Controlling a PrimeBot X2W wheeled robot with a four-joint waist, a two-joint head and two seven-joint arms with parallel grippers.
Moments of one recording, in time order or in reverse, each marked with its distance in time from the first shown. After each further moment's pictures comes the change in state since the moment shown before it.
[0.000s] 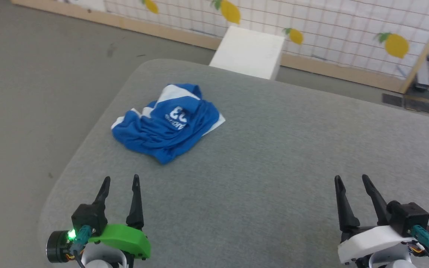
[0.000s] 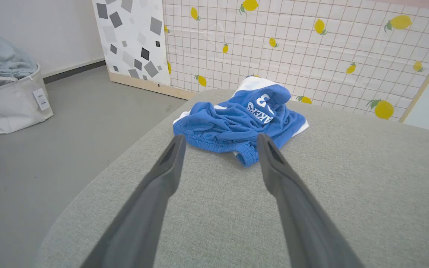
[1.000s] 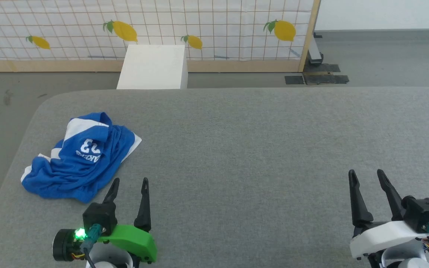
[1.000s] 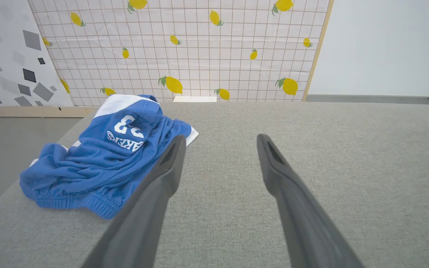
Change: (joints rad) left arm 0.020 -0.011 -0.018 -0.042 0.053 -0.007 0.062; right arm 0.013 -0.001 -0.056 -0.082 -0.015 0.000 0.062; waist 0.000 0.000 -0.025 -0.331
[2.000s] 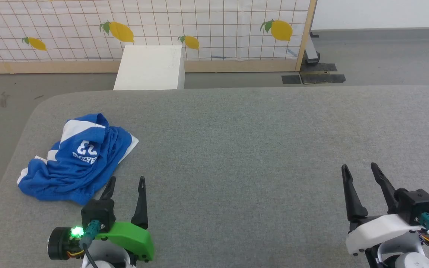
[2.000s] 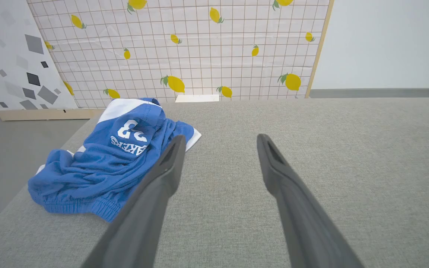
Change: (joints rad) left arm 0.008 -0.004 0.022 -0.050 0.037 0.001 0.061; right arm -0.010 0.000 0.025 -0.052 -0.045 0.000 0.062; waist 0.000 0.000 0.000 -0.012
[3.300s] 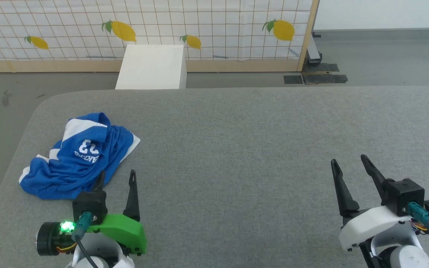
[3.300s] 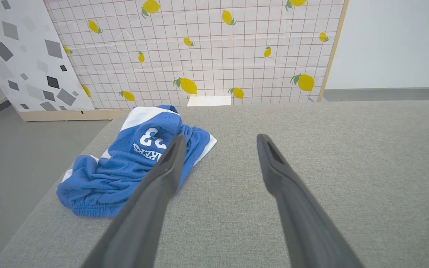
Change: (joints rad) left arm 0.002 -0.002 0.037 -0.083 0.035 0.008 0.090; right arm -0.016 0.000 0.037 -0.064 -0.067 0.000 0.088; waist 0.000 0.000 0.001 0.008
